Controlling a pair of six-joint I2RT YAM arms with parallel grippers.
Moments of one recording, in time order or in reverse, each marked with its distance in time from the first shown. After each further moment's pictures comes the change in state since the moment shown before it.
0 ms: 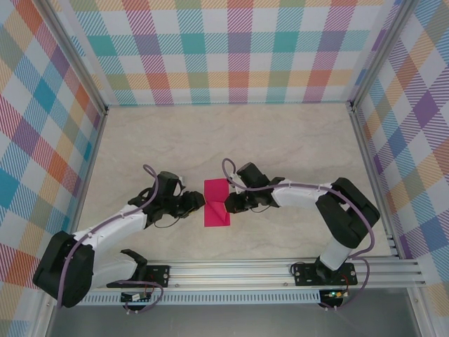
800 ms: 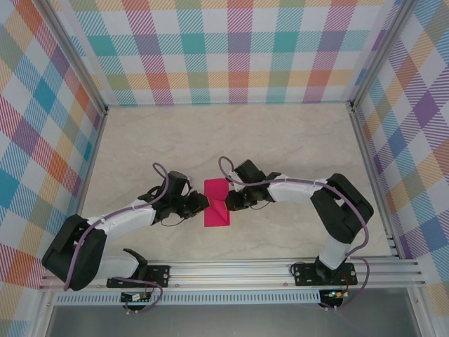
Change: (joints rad) left arm -0.052 0.127 0.023 0.086 -0.014 -0.024; right arm -0.019 0.059 0.072 -0.092 0.034 -0.039
